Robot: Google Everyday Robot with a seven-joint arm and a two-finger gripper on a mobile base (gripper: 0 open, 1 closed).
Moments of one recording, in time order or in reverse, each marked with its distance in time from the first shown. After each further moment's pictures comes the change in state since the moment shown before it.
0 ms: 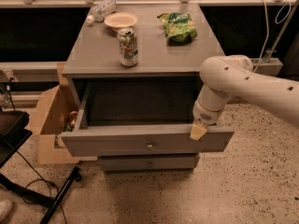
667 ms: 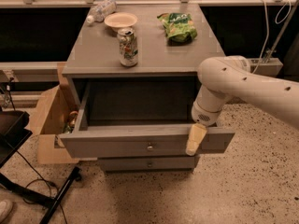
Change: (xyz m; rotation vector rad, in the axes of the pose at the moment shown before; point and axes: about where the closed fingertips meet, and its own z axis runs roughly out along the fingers) arm 0.000 0.001 0.002 -0.003 0.002 -0.001
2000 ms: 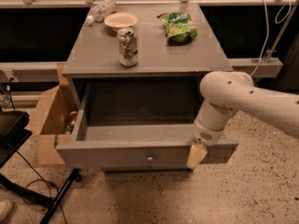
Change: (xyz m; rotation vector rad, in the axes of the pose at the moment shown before) arm 0.015 0.081 0.017 -0.184 0.009 0.009
